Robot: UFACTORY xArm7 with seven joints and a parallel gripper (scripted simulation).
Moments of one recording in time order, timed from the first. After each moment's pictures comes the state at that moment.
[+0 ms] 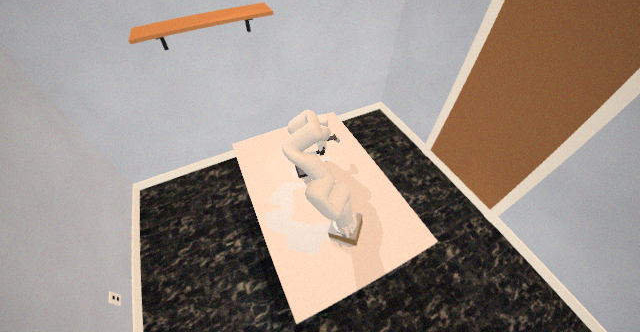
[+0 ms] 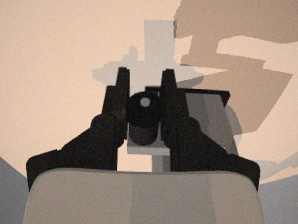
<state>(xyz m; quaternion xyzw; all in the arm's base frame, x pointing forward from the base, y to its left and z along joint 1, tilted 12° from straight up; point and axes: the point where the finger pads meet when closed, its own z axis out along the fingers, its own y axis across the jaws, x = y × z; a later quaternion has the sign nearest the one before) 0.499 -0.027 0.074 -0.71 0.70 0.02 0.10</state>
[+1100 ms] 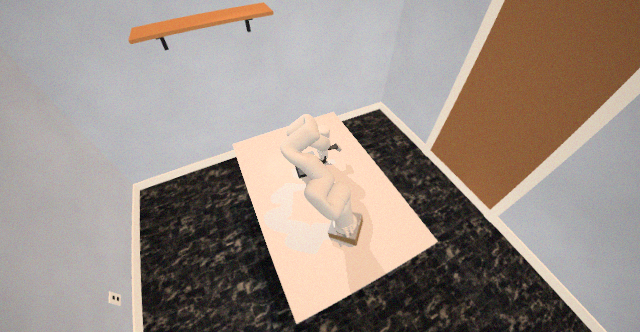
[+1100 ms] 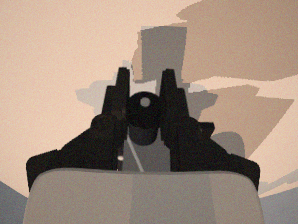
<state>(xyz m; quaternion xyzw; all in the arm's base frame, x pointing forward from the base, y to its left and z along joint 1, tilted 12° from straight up) 0.472 -0.019 0.021 -0.71 0.70 0.02 0.10</state>
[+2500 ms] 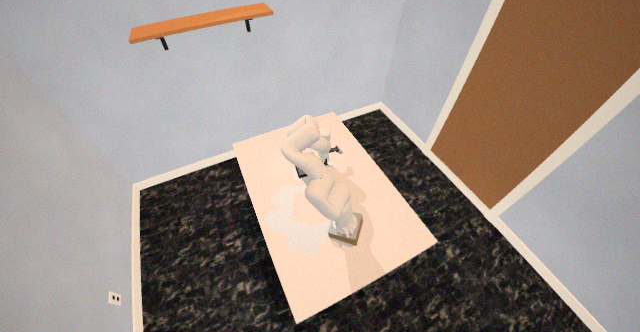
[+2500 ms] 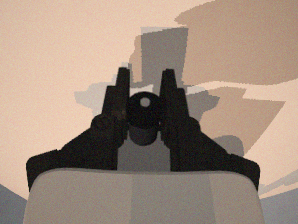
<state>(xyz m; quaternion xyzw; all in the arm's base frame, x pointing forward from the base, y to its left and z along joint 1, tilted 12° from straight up) 0.454 -0.018 0.015 -0.71 0.70 0.02 0.10</state>
